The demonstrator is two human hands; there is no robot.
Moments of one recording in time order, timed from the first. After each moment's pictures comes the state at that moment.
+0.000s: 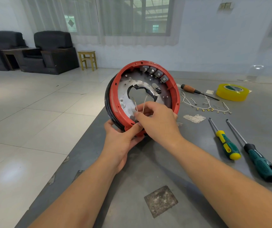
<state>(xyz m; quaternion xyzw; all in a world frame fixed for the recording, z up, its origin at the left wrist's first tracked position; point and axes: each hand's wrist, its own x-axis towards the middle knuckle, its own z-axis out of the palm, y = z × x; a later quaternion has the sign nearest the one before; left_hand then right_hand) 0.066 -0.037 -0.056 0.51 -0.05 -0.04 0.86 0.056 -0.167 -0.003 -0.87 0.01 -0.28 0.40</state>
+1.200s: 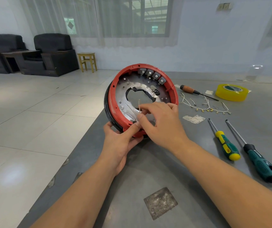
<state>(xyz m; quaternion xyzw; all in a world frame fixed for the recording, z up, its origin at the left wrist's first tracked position) 0.060 -0.037 -0.046 0.51 -0.04 -0.05 0.86 0.048 -0.187 -0.007 -0.89 -0.12 -0.38 0.22</state>
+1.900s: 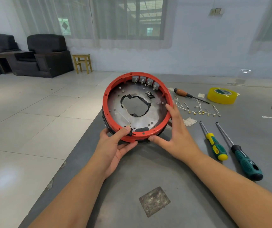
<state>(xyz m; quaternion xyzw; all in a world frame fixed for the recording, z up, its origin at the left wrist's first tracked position) 0.058 -0.020 -0.040 0.47 0.00 -0.13 0.87 0.033 -0.254 -0.045 -0.89 -0.11 -0.27 0.36</state>
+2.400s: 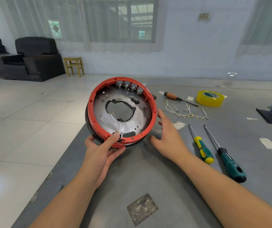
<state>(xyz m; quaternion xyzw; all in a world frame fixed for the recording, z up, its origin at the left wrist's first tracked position) 0.053 -0.028 -0.040 0.49 0.02 -0.07 0.87 0.048 -0.268 -0.043 -0.91 -0.01 -0.20 0.35</state>
